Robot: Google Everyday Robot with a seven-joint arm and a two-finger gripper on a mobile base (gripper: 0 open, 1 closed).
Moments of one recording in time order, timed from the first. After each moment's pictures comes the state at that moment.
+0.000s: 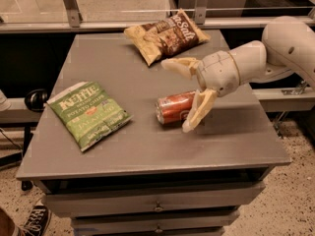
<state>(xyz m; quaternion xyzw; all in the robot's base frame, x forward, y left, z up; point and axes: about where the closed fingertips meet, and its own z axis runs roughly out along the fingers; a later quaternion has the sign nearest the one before) 0.500 -0.028 0.898 -0.67 0.48 0.39 0.41</state>
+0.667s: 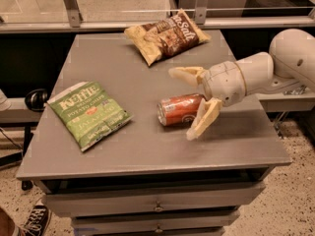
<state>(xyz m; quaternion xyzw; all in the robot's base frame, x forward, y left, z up) 0.491 -0.044 0.883 -0.65 0.51 0.40 0.41</state>
